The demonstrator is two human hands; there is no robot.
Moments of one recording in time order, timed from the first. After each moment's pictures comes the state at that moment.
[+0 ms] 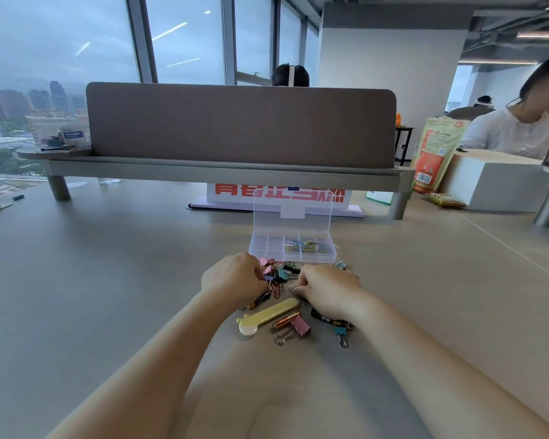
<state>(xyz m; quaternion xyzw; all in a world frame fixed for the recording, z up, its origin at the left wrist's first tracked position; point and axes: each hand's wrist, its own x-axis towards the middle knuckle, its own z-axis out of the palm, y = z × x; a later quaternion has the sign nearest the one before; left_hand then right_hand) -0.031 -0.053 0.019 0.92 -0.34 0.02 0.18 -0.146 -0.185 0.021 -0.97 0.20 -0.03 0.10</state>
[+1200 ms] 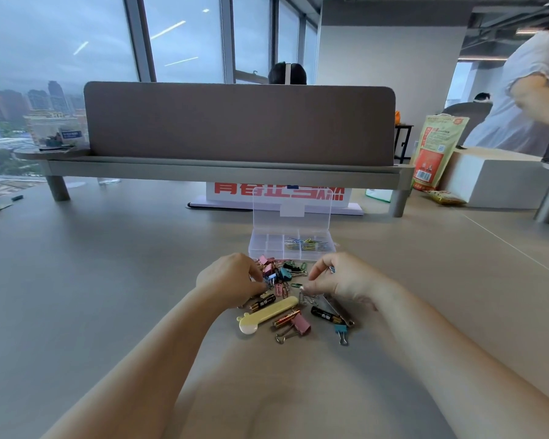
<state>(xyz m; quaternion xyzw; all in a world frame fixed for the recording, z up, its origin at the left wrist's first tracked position) -0.031 -0.044 0.024 0.91 -0.37 -0.03 0.19 -0.162 -0.203 0.035 -0.88 0.21 -0.07 0.43</state>
